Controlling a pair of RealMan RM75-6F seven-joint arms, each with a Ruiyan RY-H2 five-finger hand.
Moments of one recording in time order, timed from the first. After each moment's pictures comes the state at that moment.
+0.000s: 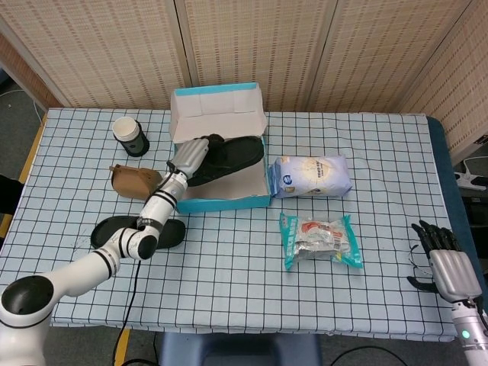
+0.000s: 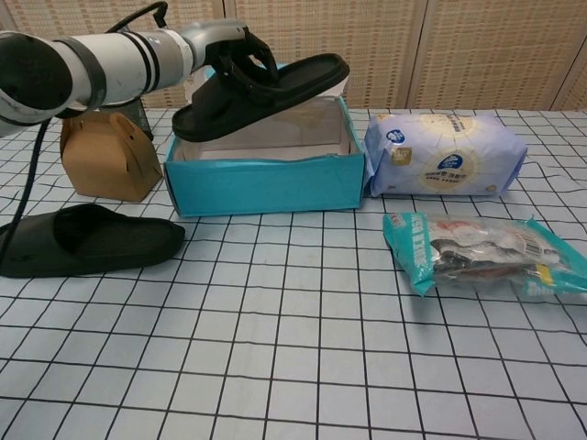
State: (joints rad) left arm -1.16 -1.70 -0.46 -0.89 1.00 0.58 -0.15; right arm 0.11 -1.08 0.04 -1.62 -1.40 1.30 -0.07
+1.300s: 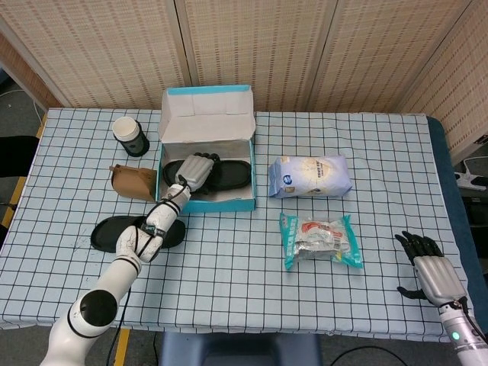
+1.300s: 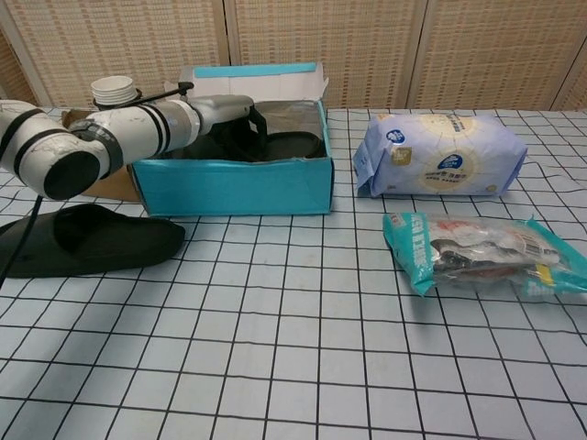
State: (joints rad) left arm -1.23 -2.02 -0.17 -0.23 1.40 0.52 -0.51; right arm 0.15 -1.08 -0.01 -1.64 -1.40 1.21 -0.09
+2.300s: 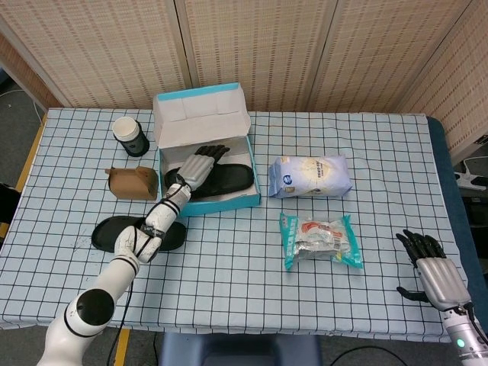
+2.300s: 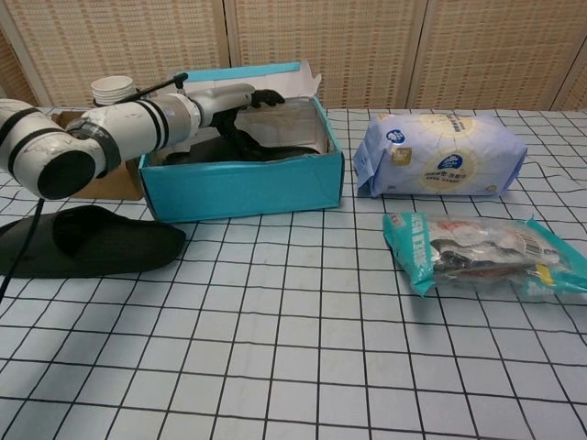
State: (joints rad) left arm -1.22 -1.99 -0.17 -0.28 1.41 0.60 -0.66; right arm 0.11 -1.05 -0.03 -1.67 -1.48 1.30 -0.06
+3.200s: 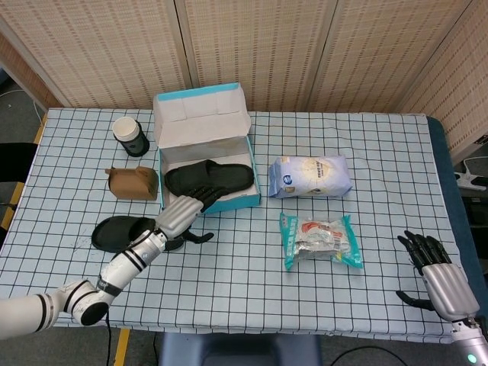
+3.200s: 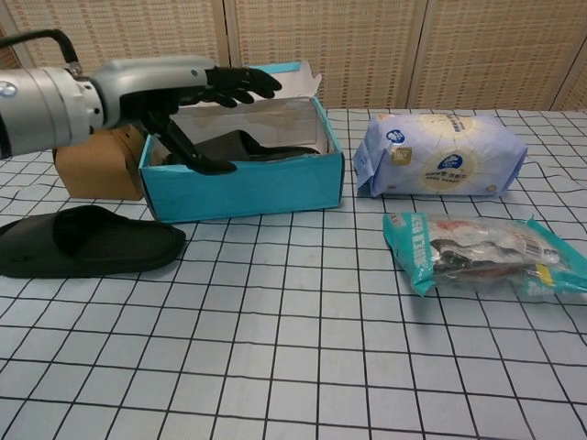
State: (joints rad) left arm -0.91 -1.29 -0.14 -1.72 1.21 0.91 -0.11; right arm 0.07 -1.01 -0.05 -1.69 -1.62 1.44 0.03
